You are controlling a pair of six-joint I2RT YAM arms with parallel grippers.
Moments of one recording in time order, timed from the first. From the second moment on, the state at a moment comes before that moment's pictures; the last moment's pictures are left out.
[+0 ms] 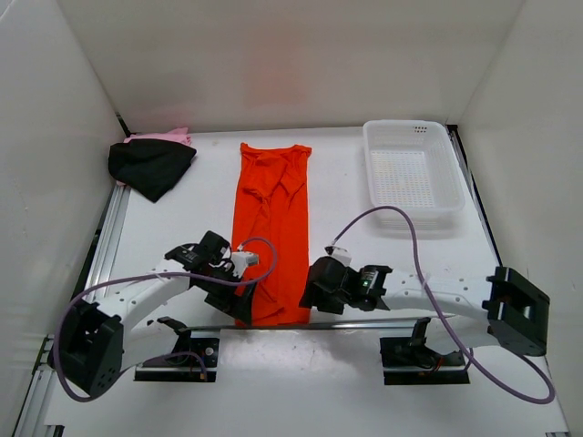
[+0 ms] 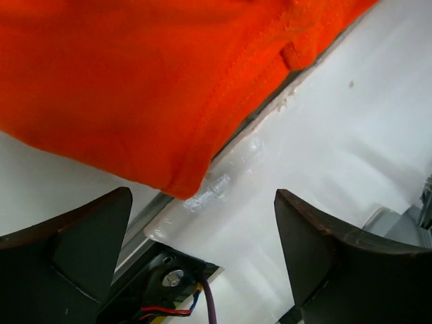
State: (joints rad) left arm -0.51 1.11 0.53 -0.78 0.56 -0.01; right arm 1.21 1.24 0.67 -0.43 0.14 1.25
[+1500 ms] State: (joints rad) left arm -0.48 1.15 0.45 -0.68 0.51 -0.02; right arm 1.28 1.40 0.64 -0.33 0.11 1.39
